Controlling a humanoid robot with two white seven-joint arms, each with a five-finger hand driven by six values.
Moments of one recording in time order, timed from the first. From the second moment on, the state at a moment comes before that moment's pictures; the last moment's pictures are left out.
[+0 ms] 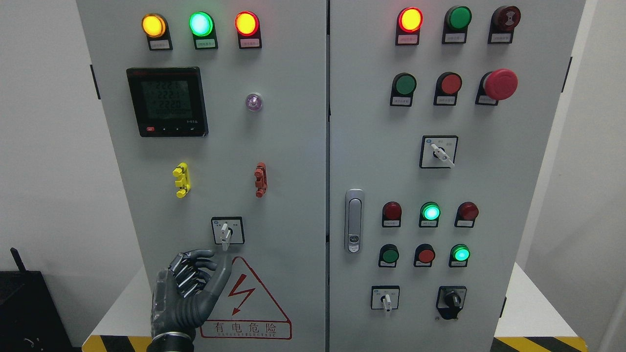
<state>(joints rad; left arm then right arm) -0.27 -0.13 0.00 -1.97 -0.06 0.40 0.22 0.09 0.12 0.08 -0.13 0.00 0.02 -0.08</state>
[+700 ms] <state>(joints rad) -0.31 -0.13 0.00 -1.97 -0.06 0.45 0.22 0.09 0.12 0.08 -0.13 0.00 0.02 -0.08</state>
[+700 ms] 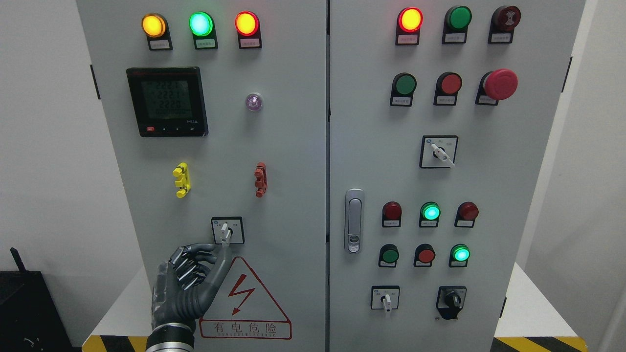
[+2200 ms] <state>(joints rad) -0.35 -0.13 0.00 -1.97 -0.07 0.53 0.22 0.09 0.12 0.08 -0.13 0.00 0.02 -0.08</state>
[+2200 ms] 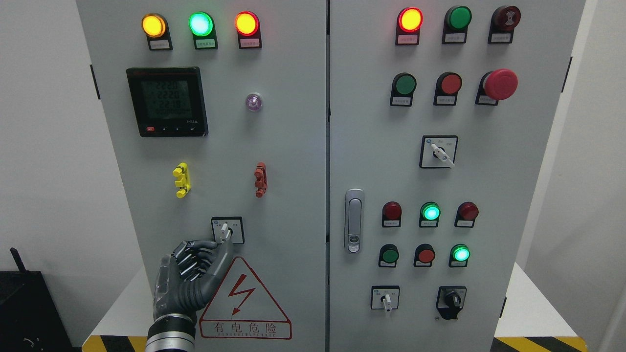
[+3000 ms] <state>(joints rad) -0.36 -0.13 0.00 -1.97 -0.10 0.56 0.23 0.09 0.12 0.08 -0.13 0.00 0.02 -0.08</state>
